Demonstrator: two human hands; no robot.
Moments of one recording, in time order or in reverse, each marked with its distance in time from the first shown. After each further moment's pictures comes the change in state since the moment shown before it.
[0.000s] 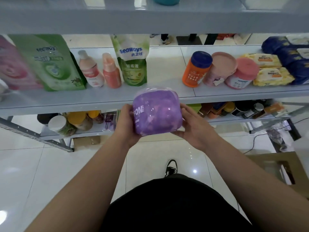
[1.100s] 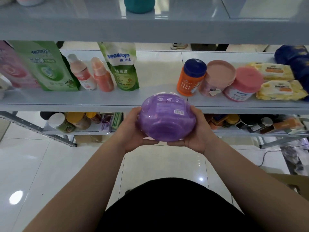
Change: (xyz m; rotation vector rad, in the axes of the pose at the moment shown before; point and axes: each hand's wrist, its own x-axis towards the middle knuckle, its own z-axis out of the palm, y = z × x) left_hand 0.022 -0.034 0.070 0.122 -0.025 -0.120; right_hand 0.025 -0.056 -0.079 0.127 -0.046 0.310
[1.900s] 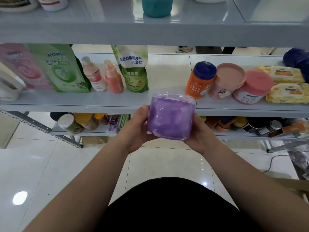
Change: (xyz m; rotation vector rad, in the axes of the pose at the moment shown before) left_hand -0.016 0.010 -0.023 0.141 -0.068 0.207; right_hand 0.022 0.022 0.023 0.149 -0.328 -0.232
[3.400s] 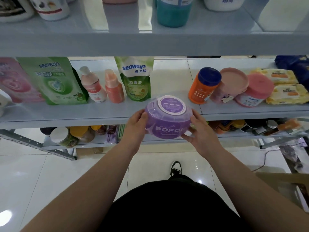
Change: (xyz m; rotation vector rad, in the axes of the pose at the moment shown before) left_hand 0.059 0.013 -0.047 0.284 0.311 0.220; right_hand 0.039 0.014 0.006 -0.454 0.508 -0.182
